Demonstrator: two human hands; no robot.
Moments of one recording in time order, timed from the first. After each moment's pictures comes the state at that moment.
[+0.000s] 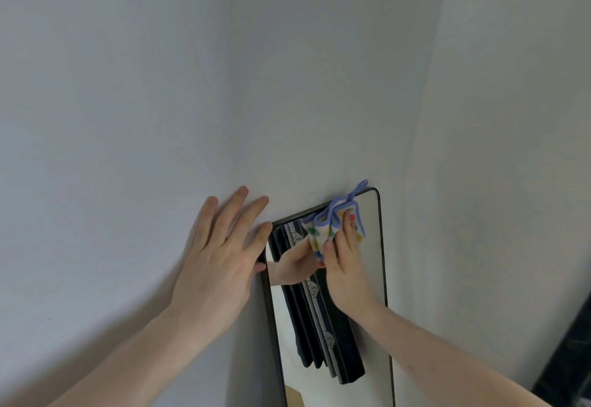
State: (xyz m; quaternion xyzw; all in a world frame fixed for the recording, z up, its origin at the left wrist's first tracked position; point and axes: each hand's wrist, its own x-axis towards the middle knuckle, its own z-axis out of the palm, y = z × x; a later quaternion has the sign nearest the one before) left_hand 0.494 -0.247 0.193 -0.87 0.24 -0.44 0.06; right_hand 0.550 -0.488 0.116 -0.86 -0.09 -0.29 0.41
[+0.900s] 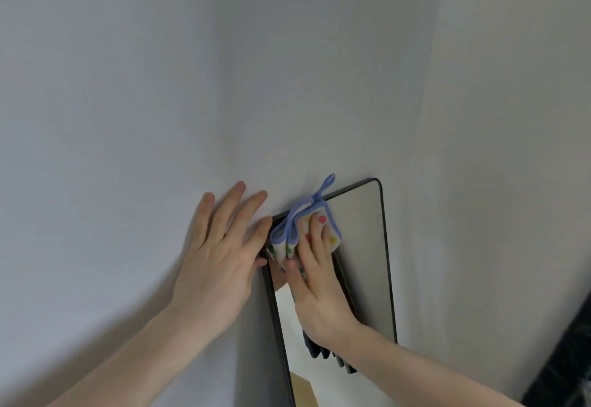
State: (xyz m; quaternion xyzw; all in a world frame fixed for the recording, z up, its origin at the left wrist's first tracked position) left_hand 0.492 -0.249 0.195 -0.87 0.23 -0.44 0.06; right_hand 0.498 -0.427 0.118 -0.86 -0.16 -0.24 0.42
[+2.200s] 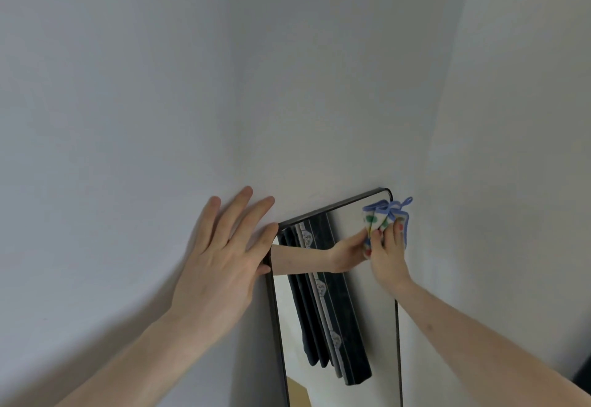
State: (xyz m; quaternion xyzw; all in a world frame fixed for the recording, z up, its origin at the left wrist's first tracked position) left_hand 0.494 -0.249 0.193 -0.87 0.23 -0.44 0.07; right_hand 0.614 -0.581 0.098 -0.89 0.08 -0.22 0.39
